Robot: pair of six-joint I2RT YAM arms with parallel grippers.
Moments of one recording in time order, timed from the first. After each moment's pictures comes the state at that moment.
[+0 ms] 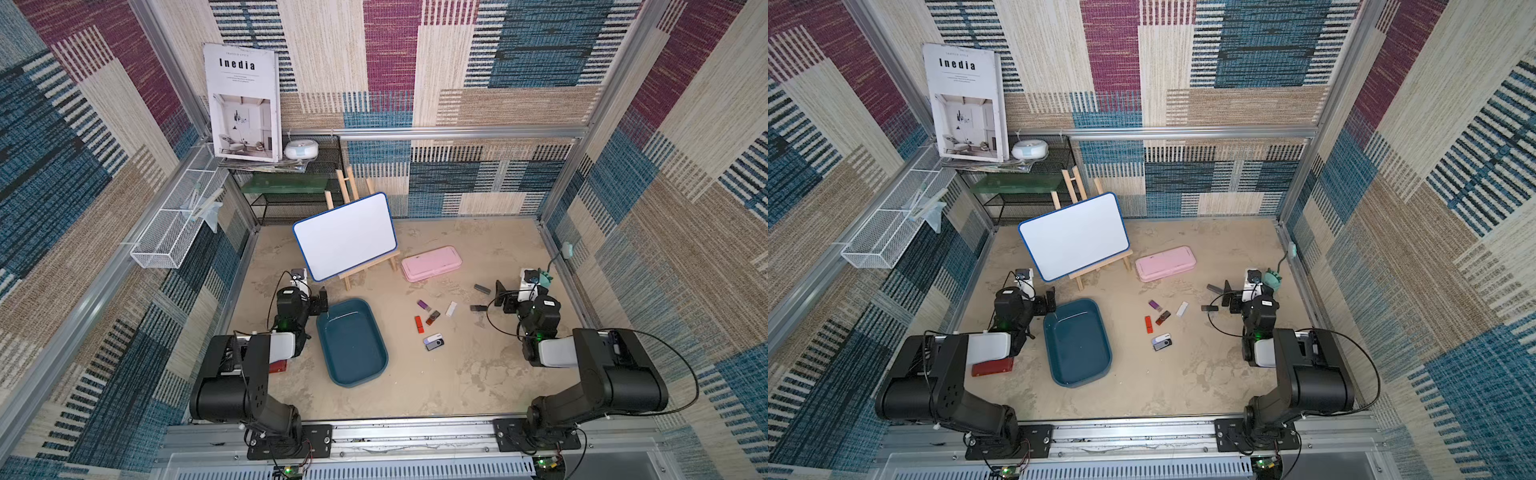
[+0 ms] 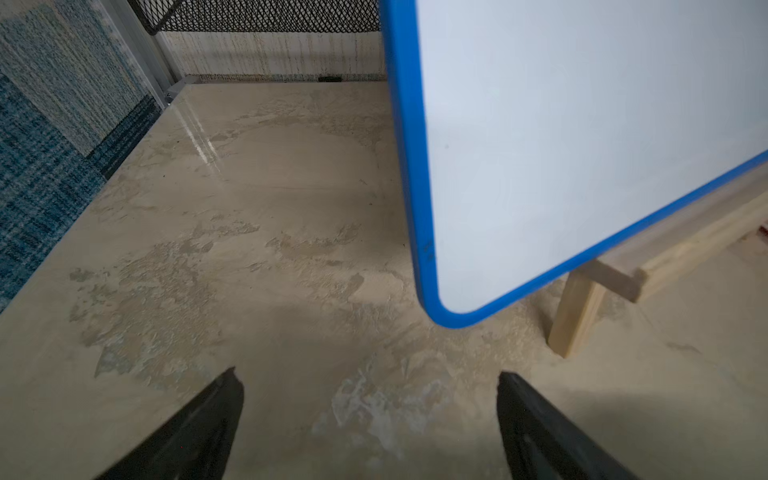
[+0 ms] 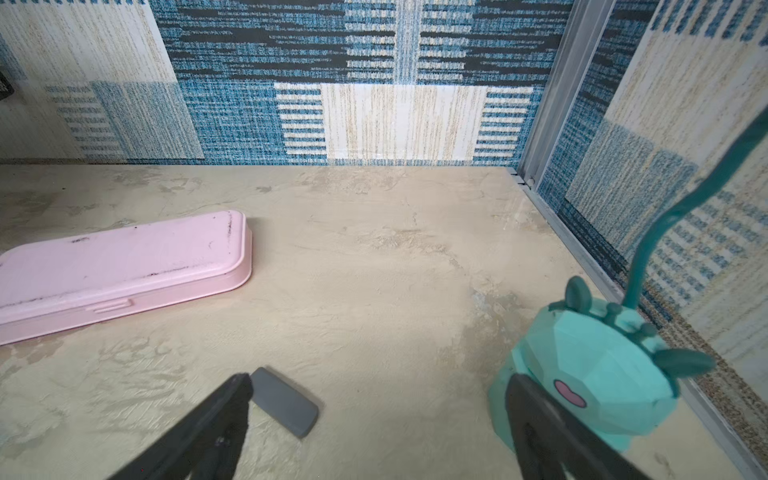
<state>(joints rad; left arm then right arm) 0.01 1.53 0.44 0.65 -0.01 0.01 -0.05 1.51 0.27 1.05 -0.03 -0.03</state>
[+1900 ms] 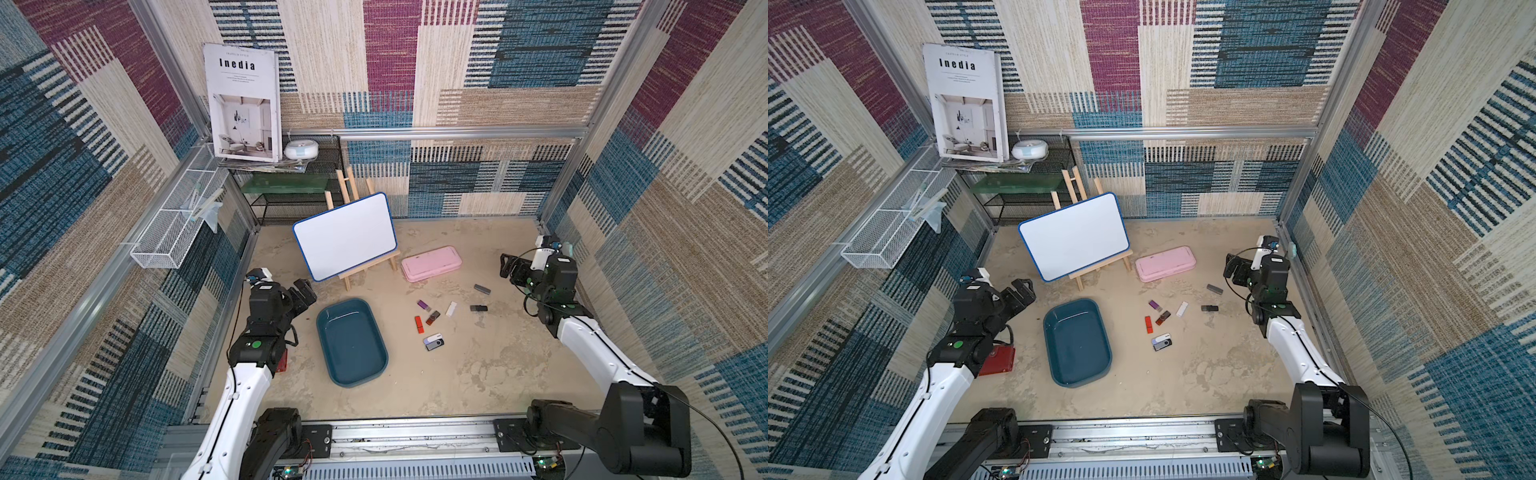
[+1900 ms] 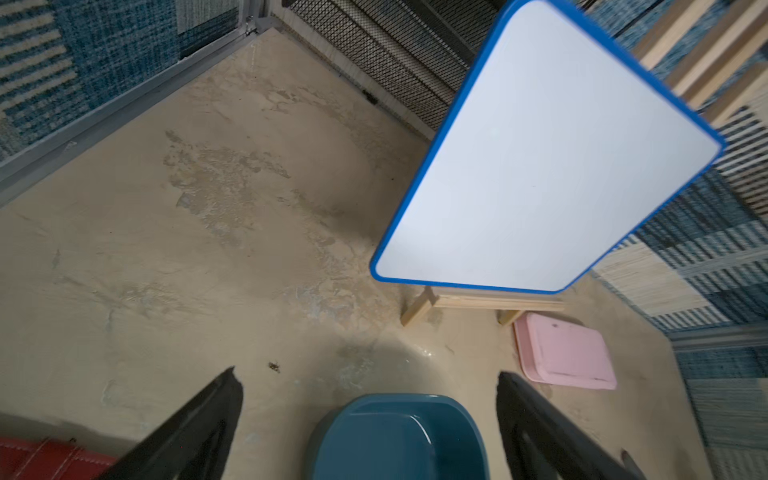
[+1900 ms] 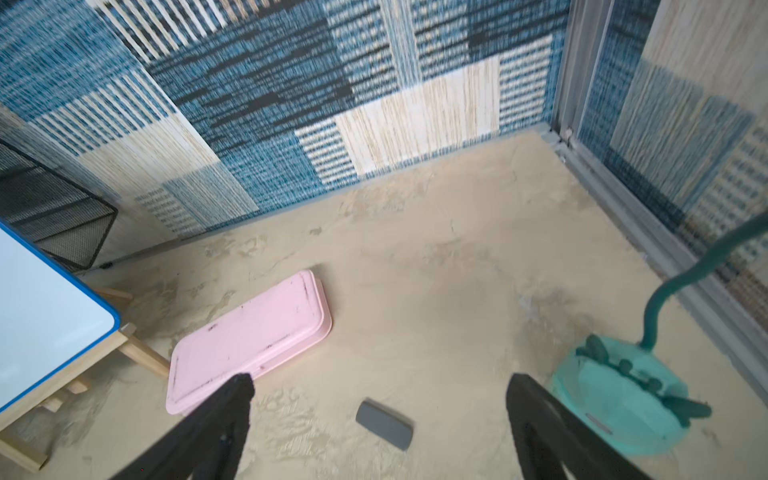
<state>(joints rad) 0.00 0.84 0.73 -0.40 -0.01 -0.60 -0.04 1.21 0.72 0.09 -0.11 0.29</state>
